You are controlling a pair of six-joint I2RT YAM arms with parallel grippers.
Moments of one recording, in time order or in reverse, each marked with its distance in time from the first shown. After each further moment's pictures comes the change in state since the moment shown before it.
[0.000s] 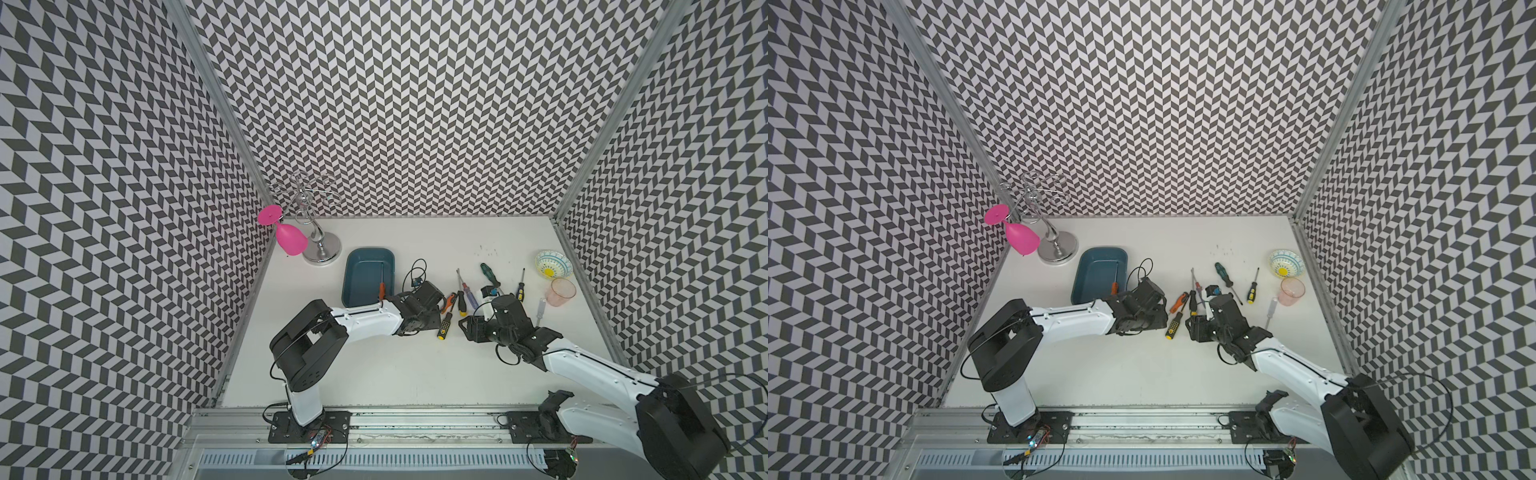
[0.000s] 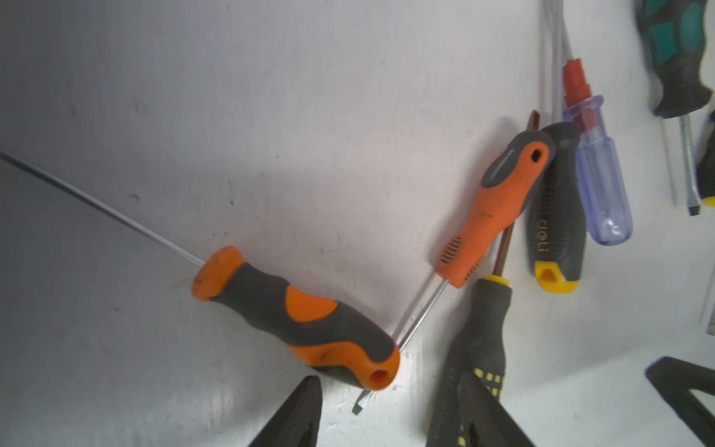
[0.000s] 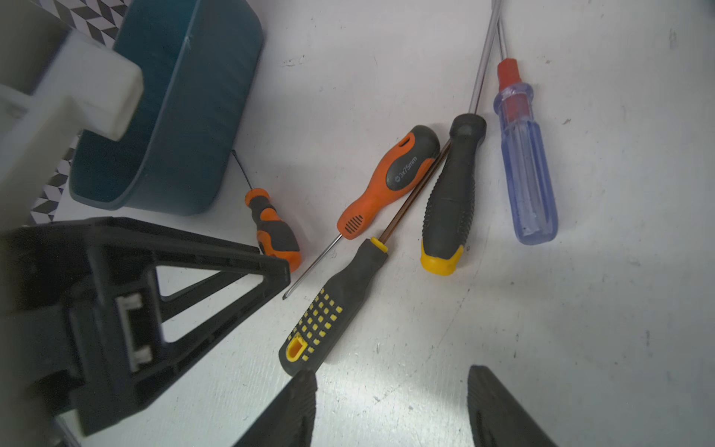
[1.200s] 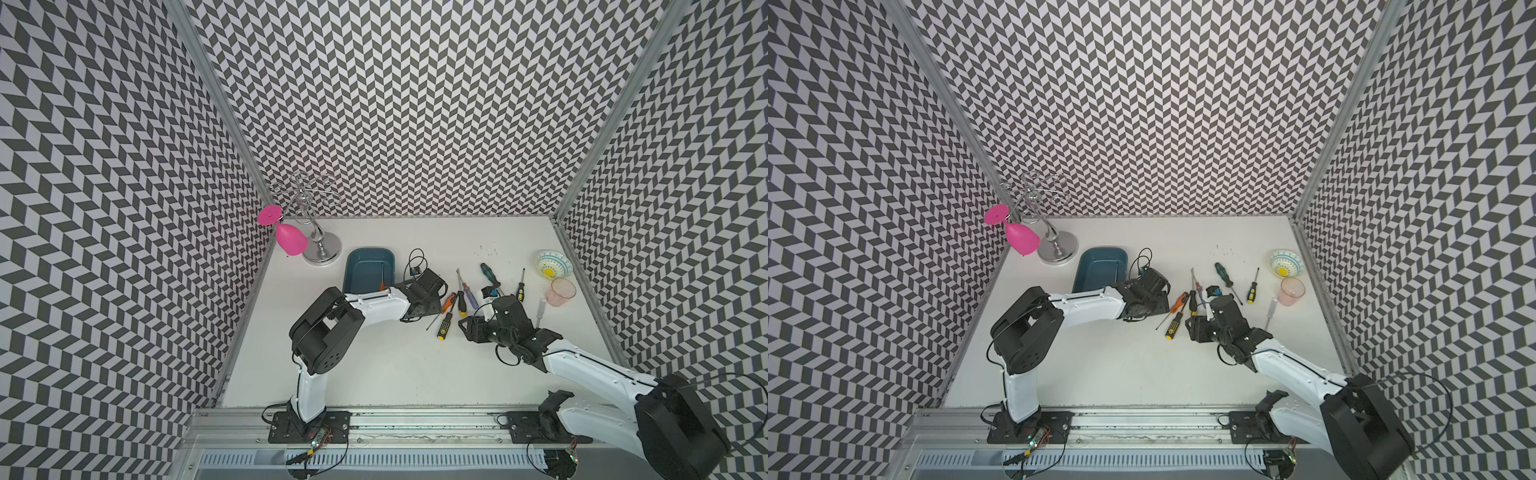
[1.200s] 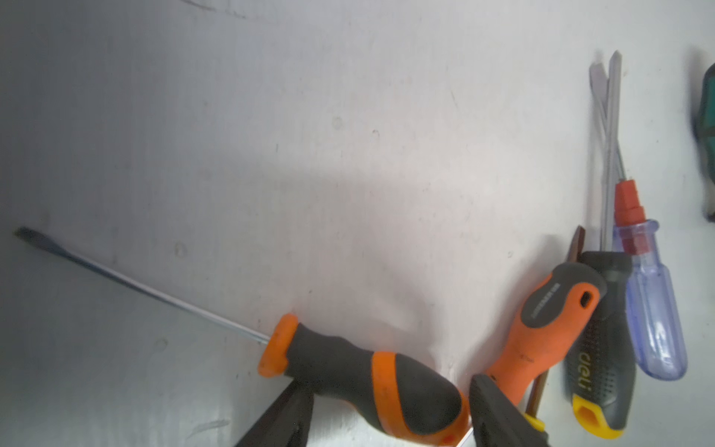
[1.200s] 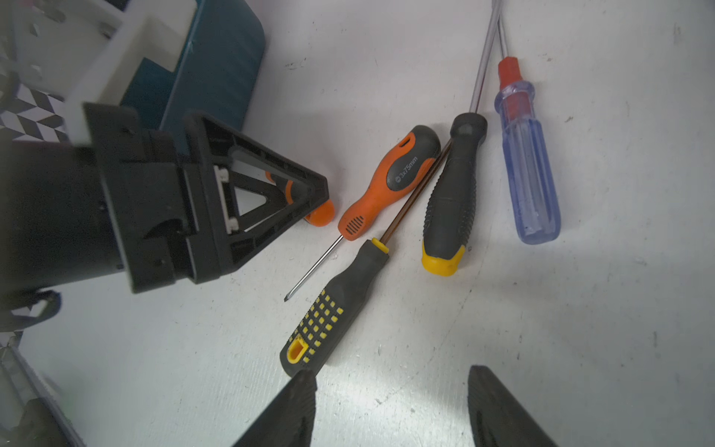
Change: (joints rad) left arm 0.074 0.156 0.164 -0.014 -0.044 0.005; right arm -0.003 0.002 -0.016 0.030 -0.009 0.012
